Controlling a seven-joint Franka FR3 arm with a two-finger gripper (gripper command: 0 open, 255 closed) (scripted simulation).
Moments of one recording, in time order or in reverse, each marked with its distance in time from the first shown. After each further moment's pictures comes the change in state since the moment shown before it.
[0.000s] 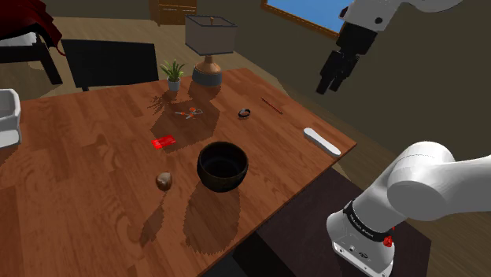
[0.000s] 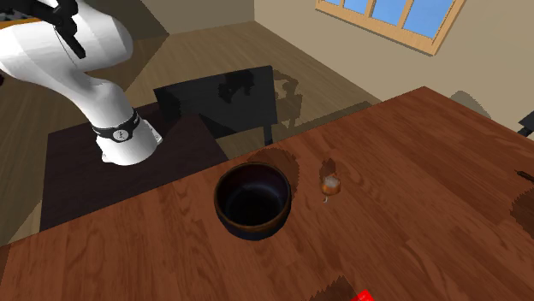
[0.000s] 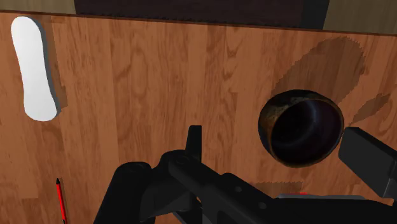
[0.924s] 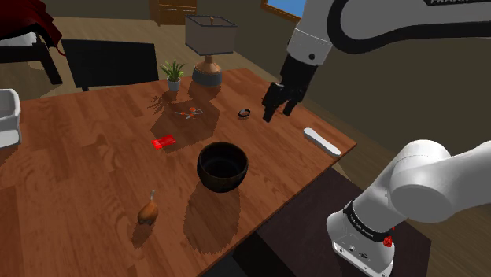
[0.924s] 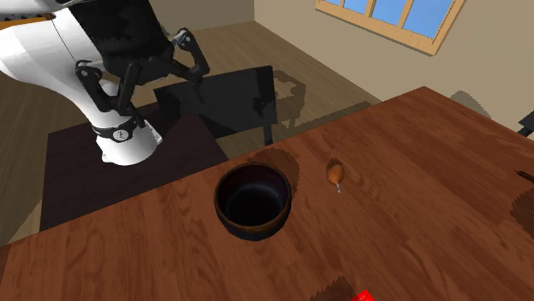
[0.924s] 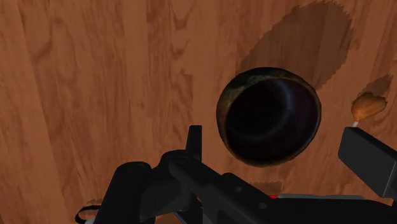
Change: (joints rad) arm 0.085 0.196 0.233 -0.086 0.143 0.340 0.215
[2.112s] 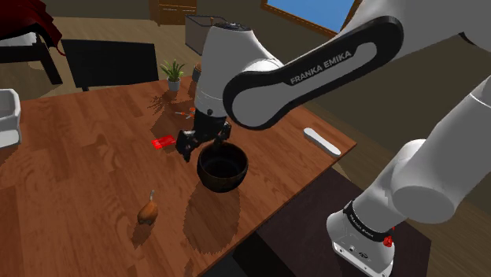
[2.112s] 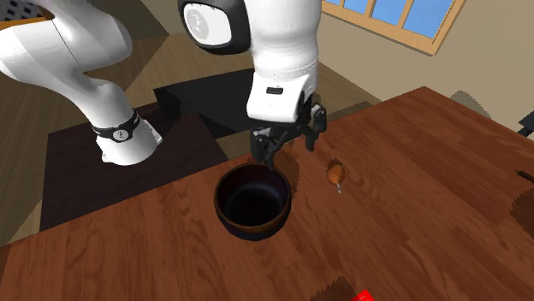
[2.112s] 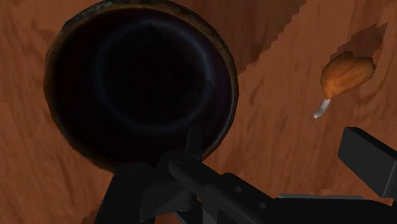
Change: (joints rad) arm 0.035 0.639 0.303 0.235 -0.168 0.468 0.442
